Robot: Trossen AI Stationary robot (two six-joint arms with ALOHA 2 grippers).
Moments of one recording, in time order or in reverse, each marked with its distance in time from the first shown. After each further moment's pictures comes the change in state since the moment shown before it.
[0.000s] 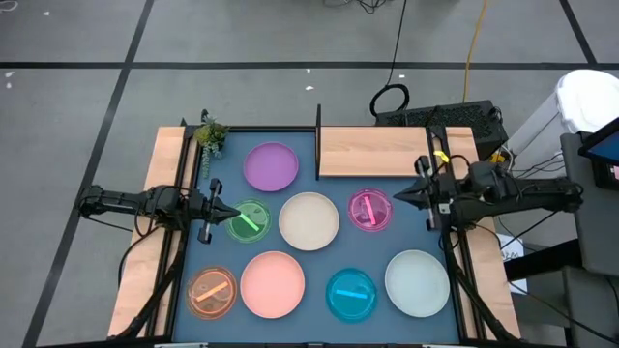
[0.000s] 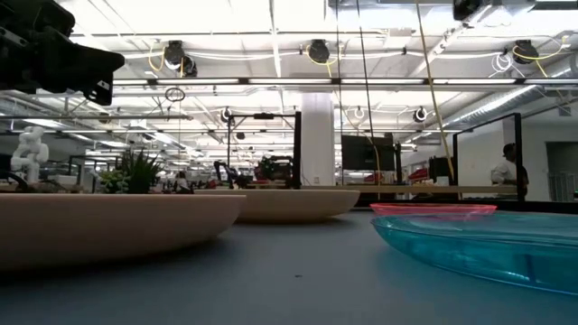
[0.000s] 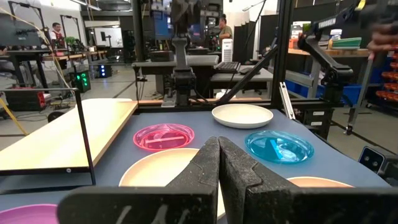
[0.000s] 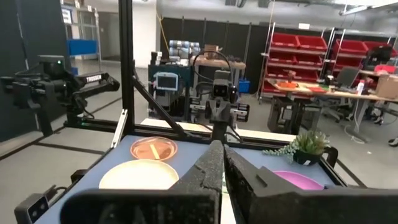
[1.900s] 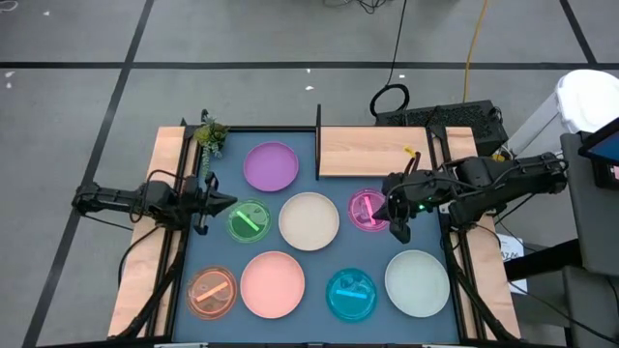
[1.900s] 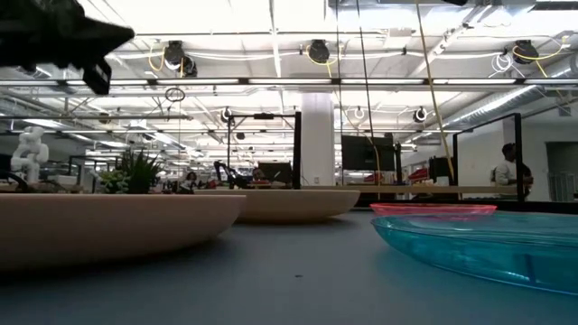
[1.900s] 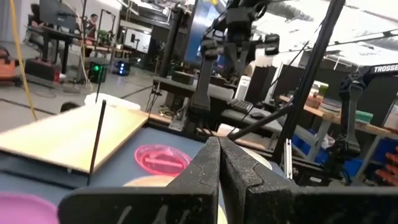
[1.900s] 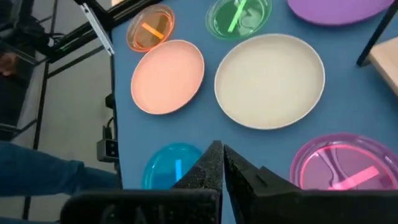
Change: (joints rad) left arm -0.012 0.087 0.110 0.071 -0.141 -0.258; right arm 0.150 0.655 0.741 -0.887 0.075 0.670
